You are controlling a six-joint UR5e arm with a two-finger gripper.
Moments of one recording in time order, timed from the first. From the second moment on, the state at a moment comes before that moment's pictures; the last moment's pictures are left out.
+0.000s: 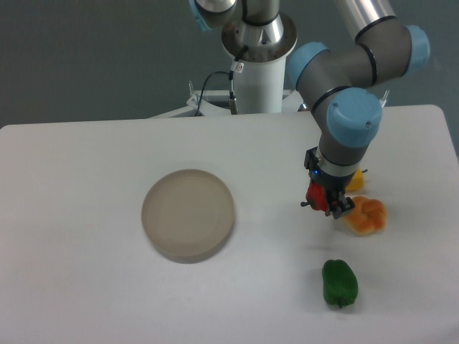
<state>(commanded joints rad) 2.53 -2.00 -1.41 -1.32 1.55 1.55</state>
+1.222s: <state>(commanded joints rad) 2.42 -1.86 -1.84 -1.25 1.51 1.51</state>
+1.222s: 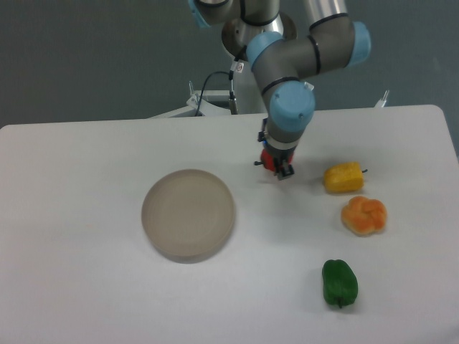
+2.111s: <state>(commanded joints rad) 2.44 -1.90 -1.56 -1.27 1.52 1.50</state>
